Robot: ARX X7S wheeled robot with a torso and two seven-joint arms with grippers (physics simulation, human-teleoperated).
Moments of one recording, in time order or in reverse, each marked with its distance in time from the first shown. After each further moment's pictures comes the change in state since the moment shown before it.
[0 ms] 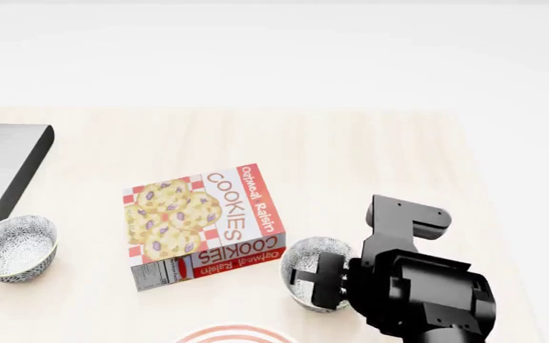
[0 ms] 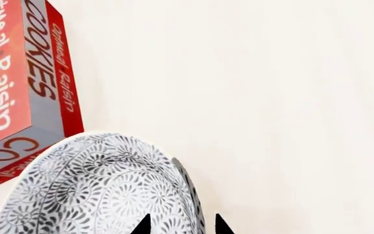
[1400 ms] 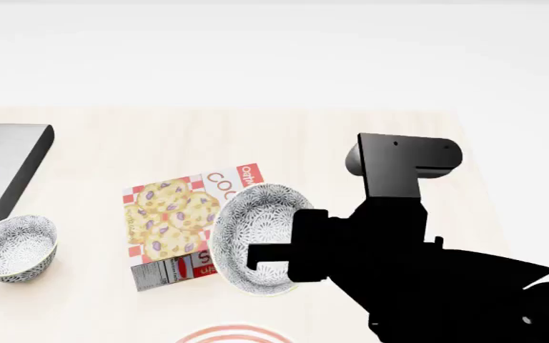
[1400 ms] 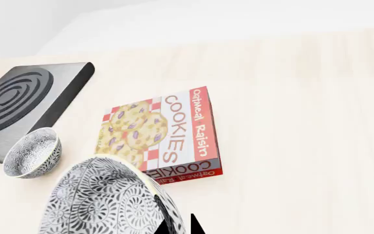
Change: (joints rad) left arm 0.004 -0.011 0.012 -0.001 -0.013 0.008 -0.015; right arm -0.308 0.107 0.313 -1.382 0.572 0.759 0.477
